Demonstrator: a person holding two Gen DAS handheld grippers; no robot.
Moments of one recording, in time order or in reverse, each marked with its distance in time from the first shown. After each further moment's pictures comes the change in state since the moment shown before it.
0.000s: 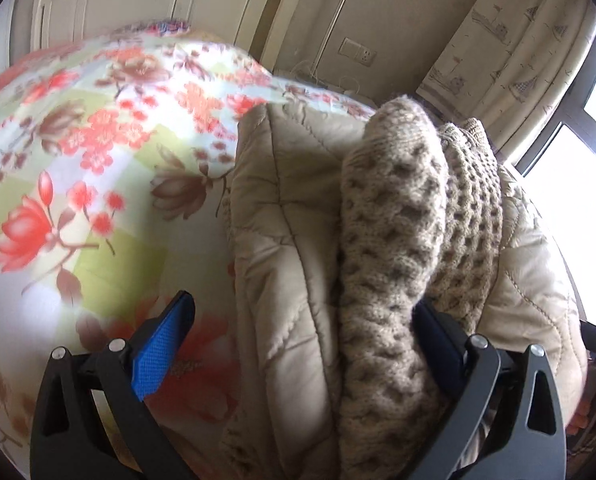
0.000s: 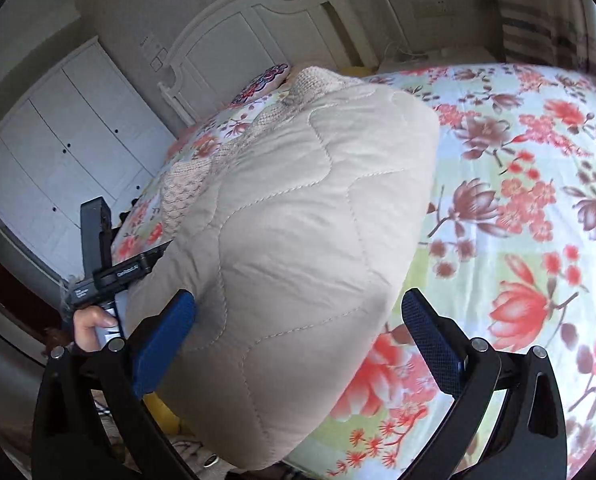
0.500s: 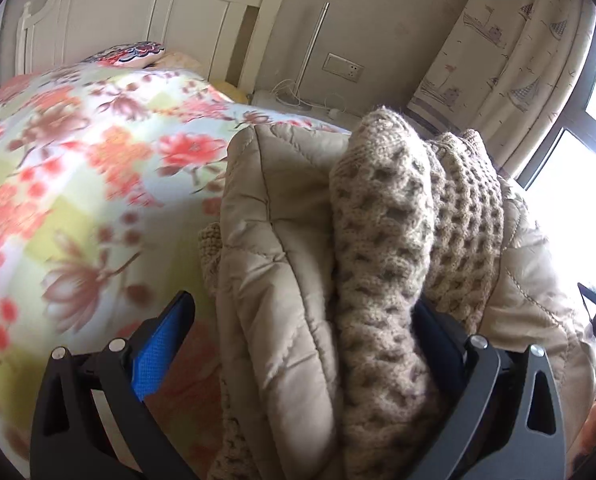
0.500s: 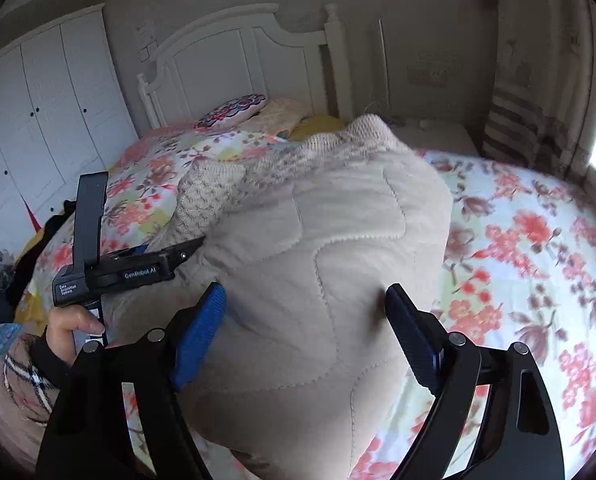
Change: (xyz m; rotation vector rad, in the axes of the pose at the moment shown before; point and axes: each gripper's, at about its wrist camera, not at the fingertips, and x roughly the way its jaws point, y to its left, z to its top) left arm 0.075 -0.051 0.059 0.022 -0.066 -0.010; right arm -0.010 0.029 0.071 -0.234 -0.180 -0.360
